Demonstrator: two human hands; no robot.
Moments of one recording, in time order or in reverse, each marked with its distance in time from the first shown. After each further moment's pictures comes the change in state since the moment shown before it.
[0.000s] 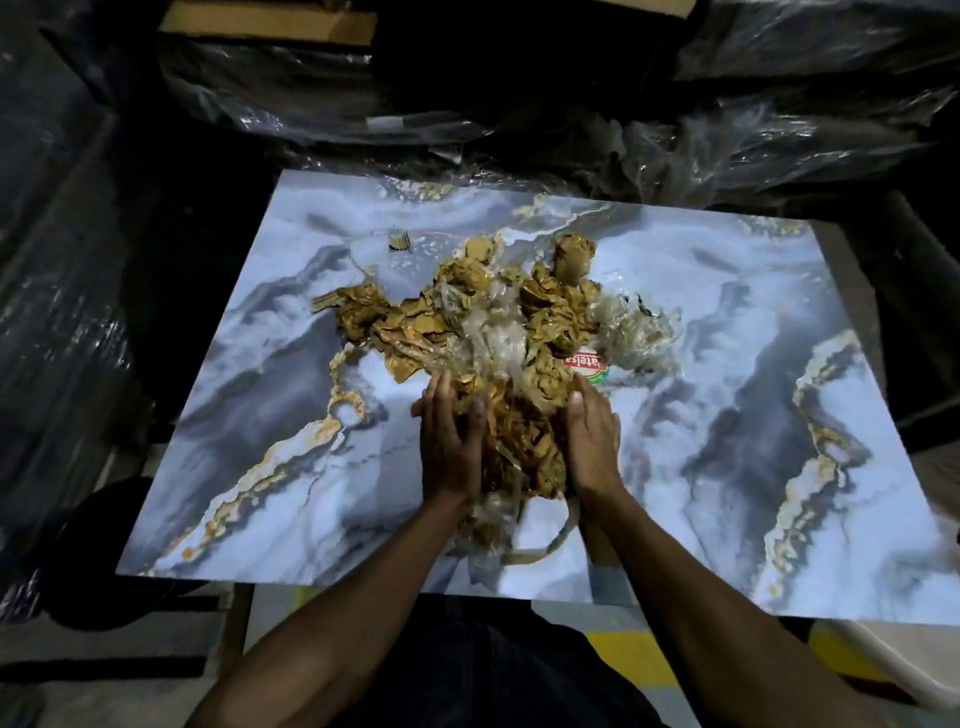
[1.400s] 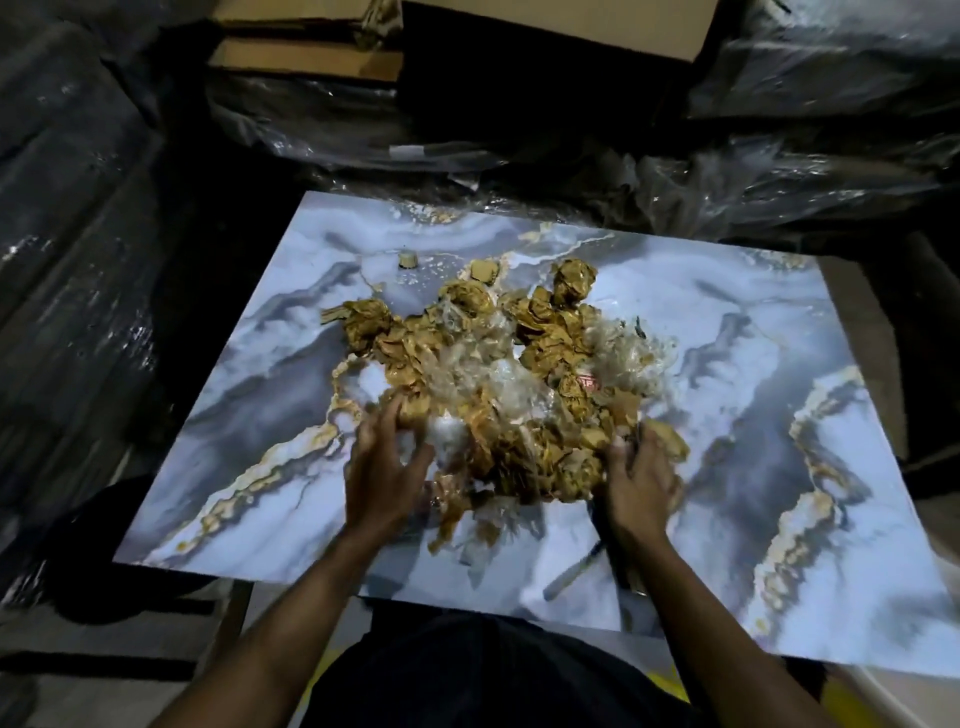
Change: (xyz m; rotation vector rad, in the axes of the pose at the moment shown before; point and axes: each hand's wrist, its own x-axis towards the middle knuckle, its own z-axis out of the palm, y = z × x) left_hand -0.007 -0.004 -0.060 0.465 0.066 -0.003; right_hand -0.008 0.039 -0.049 -0.238 0.127 0.113
